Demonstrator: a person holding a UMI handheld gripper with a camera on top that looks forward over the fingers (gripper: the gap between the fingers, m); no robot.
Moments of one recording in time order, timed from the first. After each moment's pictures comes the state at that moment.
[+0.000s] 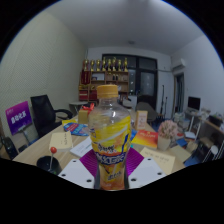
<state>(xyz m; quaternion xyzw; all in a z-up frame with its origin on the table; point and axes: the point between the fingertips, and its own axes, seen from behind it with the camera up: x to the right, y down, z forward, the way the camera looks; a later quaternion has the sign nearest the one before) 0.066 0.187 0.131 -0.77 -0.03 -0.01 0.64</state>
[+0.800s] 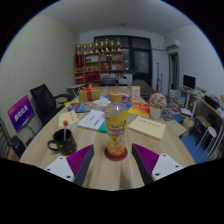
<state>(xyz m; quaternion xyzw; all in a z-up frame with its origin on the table) 0.086 0.036 0.097 -0.84 0.01 0.01 0.54</state>
